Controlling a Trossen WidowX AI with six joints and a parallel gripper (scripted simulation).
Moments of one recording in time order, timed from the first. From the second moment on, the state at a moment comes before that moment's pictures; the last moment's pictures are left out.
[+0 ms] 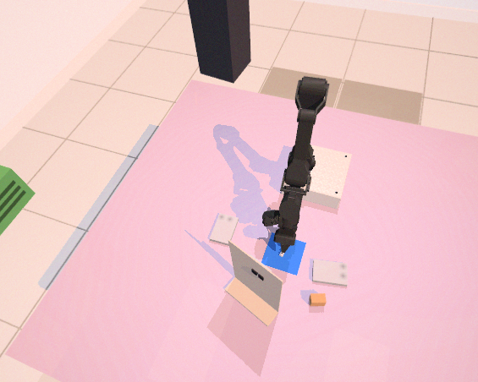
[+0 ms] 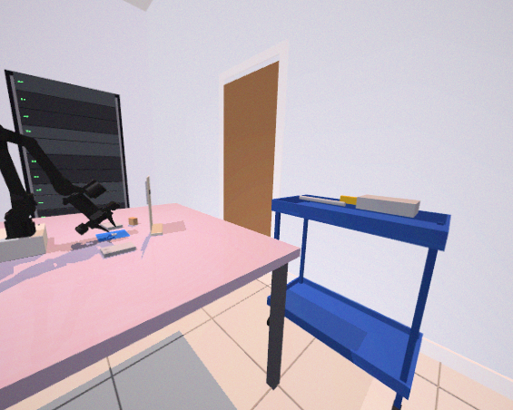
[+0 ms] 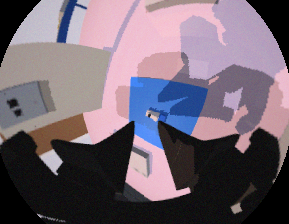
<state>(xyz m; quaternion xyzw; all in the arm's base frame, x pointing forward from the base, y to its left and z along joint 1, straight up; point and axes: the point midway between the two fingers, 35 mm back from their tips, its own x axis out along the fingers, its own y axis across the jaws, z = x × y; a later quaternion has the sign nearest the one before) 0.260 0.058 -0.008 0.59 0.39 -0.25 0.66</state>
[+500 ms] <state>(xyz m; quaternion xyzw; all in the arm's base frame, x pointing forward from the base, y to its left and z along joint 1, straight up) 0.254 0.058 0.000 0.59 0.39 -0.25 0.66</state>
